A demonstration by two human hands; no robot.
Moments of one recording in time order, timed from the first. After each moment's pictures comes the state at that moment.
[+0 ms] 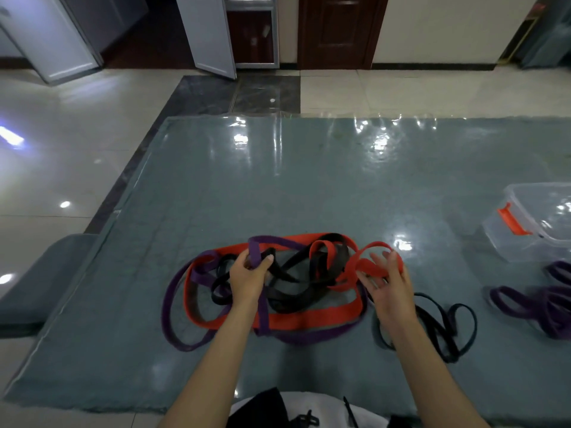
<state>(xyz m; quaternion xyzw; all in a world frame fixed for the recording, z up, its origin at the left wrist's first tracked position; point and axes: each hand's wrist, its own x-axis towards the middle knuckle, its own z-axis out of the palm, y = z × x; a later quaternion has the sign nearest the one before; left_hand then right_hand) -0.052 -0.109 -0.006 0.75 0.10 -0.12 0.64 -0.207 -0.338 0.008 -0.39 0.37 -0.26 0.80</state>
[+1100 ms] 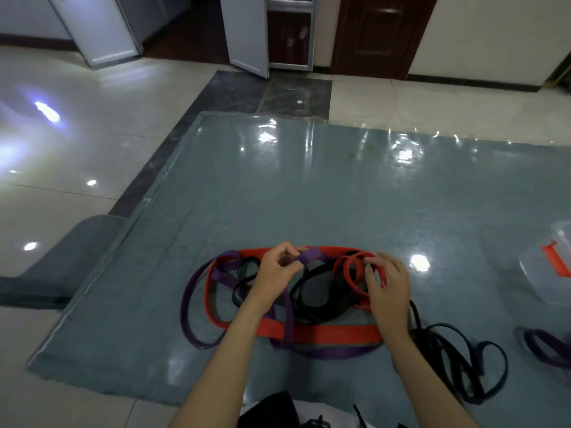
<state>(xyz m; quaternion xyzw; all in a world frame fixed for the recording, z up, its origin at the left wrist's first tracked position) -0.028 -0.103 0.022 0.72 -0.09 -0.19 0.66 -0.155 -0.305 0.013 -0.83 0.27 -0.27 0.41</state>
